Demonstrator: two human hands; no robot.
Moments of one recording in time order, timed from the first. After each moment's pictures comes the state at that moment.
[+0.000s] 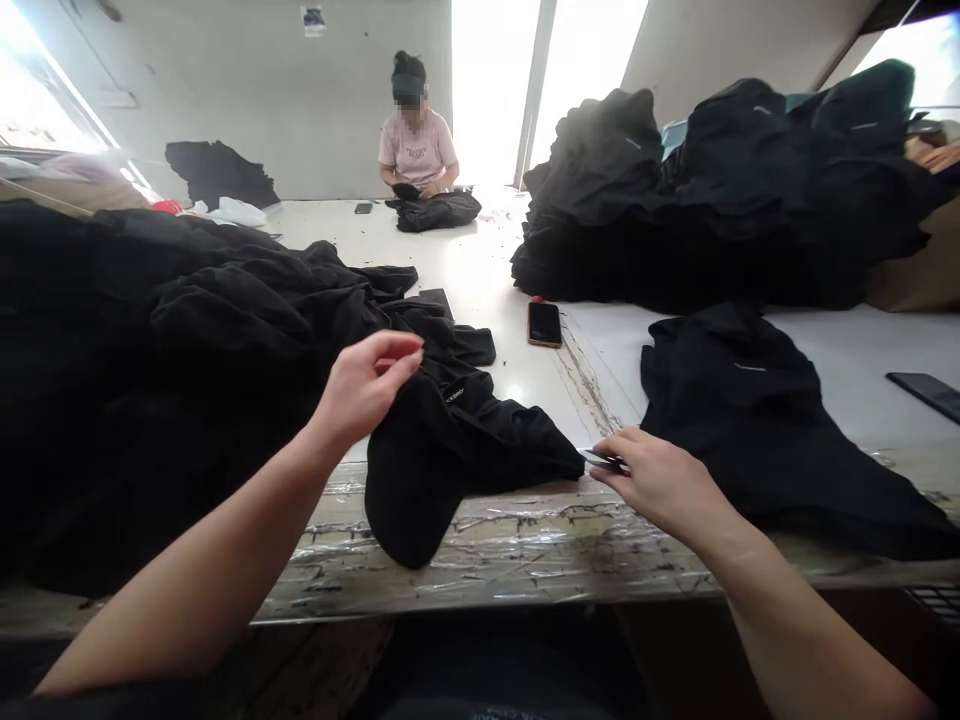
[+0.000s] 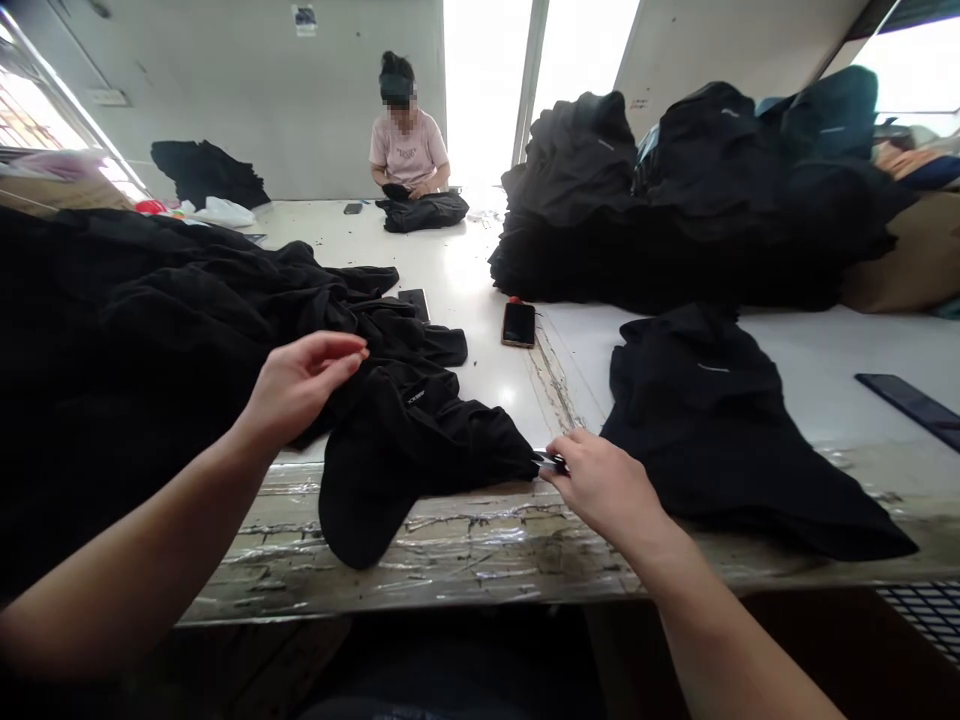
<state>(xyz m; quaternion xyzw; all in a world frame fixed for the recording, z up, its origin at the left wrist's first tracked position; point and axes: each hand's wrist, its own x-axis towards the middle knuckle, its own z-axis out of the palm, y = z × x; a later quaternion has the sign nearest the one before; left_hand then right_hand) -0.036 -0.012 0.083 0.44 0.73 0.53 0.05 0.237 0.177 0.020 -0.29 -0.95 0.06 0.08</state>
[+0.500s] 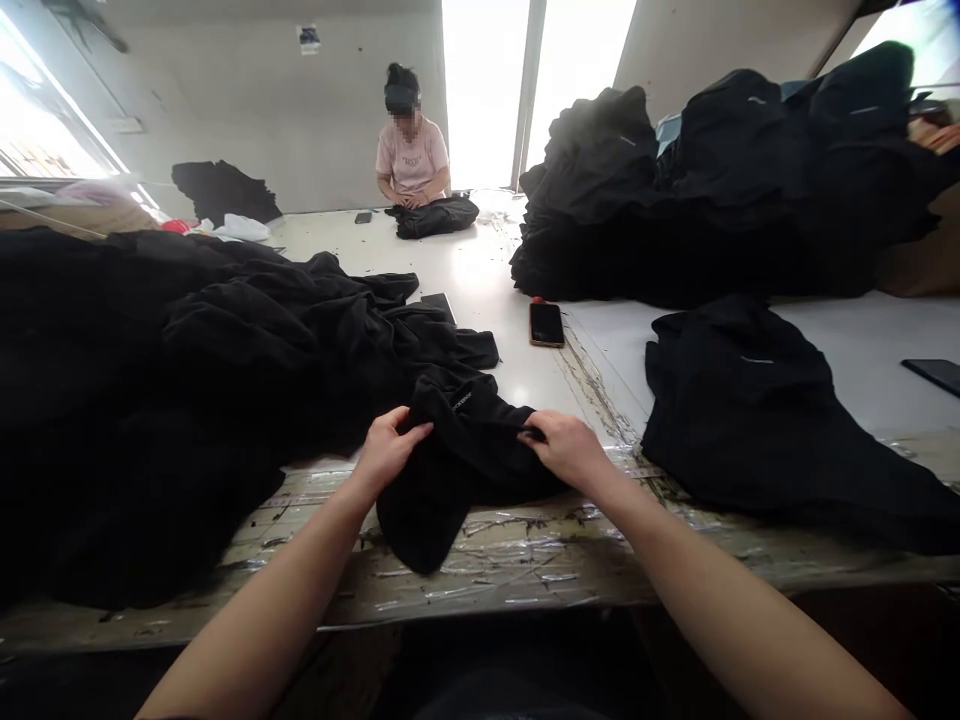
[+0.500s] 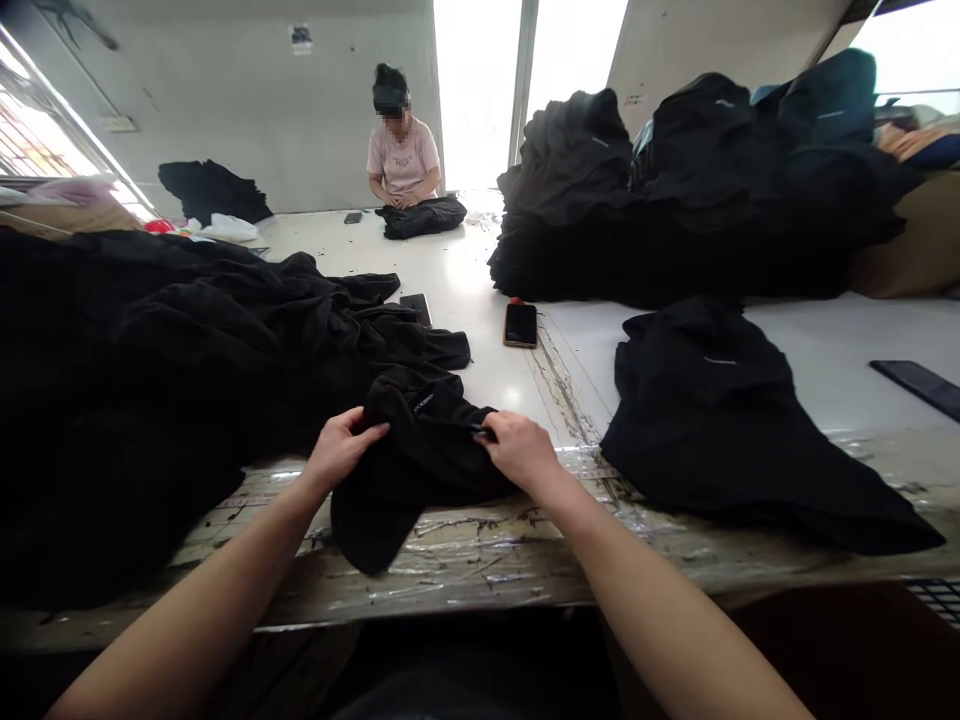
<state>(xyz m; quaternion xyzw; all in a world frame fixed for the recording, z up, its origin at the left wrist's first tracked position) -0.041 -0.021 -0.010 0.30 0.74 0.56 0.23 0.155 0.161 -0.010 -0.25 -0.95 0.12 0.12</state>
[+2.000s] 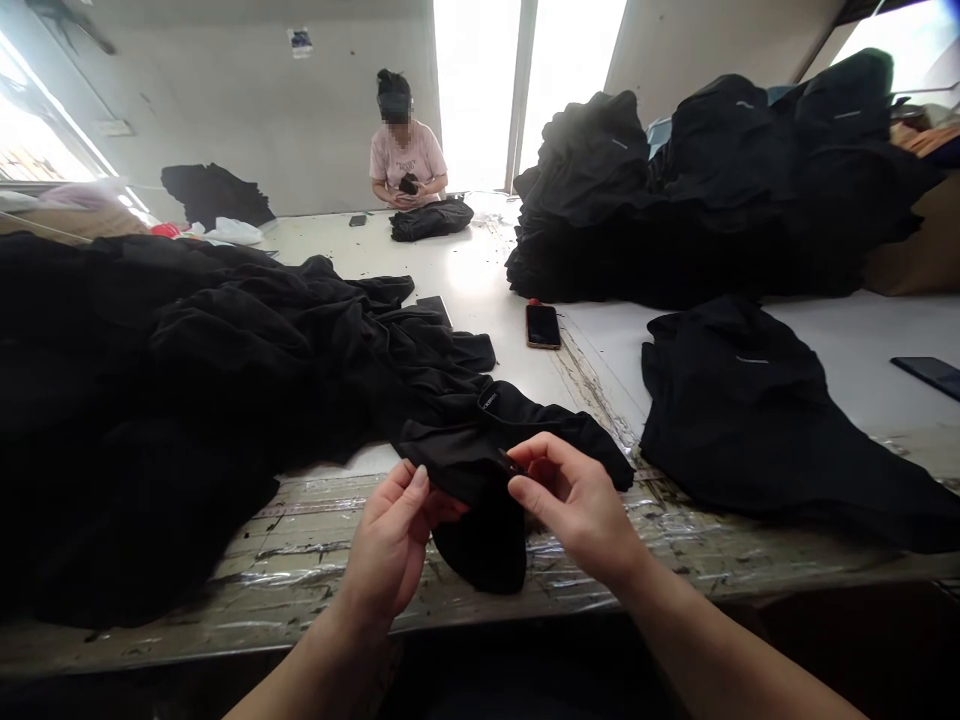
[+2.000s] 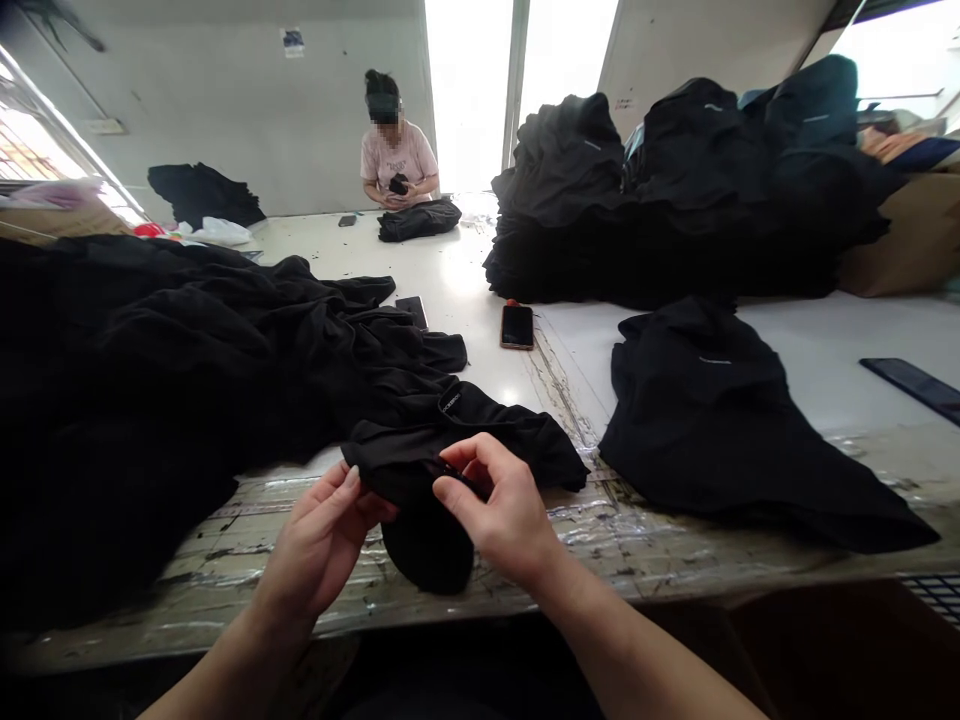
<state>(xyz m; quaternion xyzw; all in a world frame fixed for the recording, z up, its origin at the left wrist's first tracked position) 0.057 -0.051 0.027 0.14 0.48 0.77 0.40 0.179 0.086 0.033 -0.21 -0.77 0.55 0.24</state>
